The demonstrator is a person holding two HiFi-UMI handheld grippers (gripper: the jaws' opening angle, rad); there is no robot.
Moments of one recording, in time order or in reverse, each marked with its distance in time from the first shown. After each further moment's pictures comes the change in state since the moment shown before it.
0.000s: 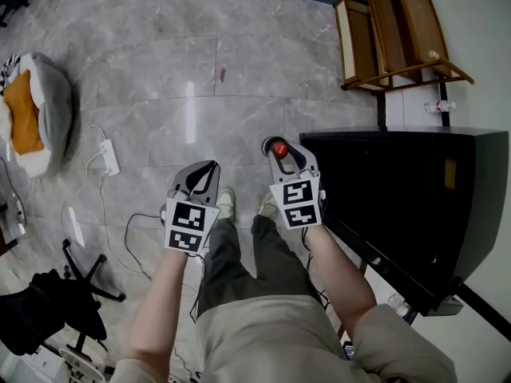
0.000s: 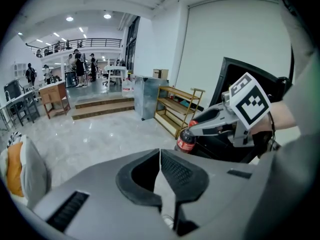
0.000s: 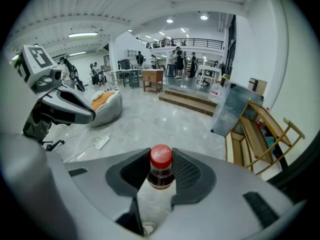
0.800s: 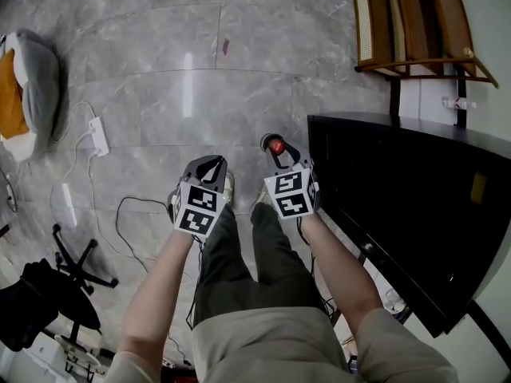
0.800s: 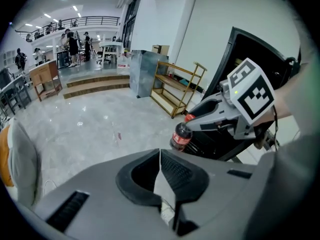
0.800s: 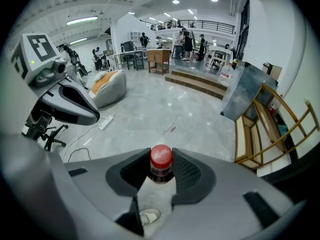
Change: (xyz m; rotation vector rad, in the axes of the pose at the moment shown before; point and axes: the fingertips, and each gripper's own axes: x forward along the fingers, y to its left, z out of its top) left arm 0.096 0.004 -0.130 -0.033 0.213 -0.075; right arm 0.103 0.034 -0.111 -0.032 0.192 0.061
